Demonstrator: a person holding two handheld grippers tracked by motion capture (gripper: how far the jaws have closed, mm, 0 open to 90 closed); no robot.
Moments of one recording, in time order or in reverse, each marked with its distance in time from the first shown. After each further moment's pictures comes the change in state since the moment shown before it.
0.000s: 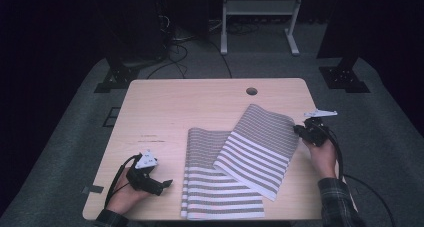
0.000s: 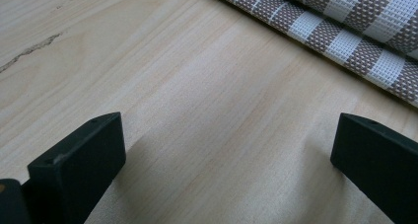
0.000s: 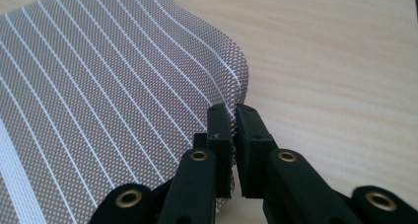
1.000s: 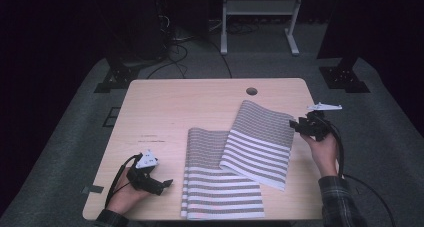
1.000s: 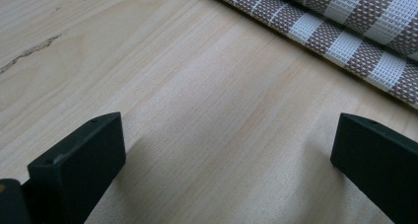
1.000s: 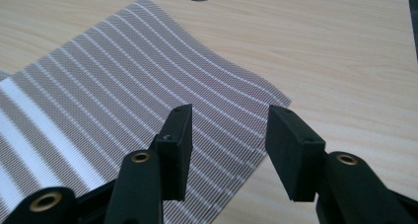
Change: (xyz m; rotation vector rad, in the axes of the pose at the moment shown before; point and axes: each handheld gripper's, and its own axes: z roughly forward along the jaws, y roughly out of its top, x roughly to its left) left arm 0.000 0.001 0.001 0.000 0.002 -0.002; right arm 0.000 0.014 -0.014 -0.056 0.050 0.051
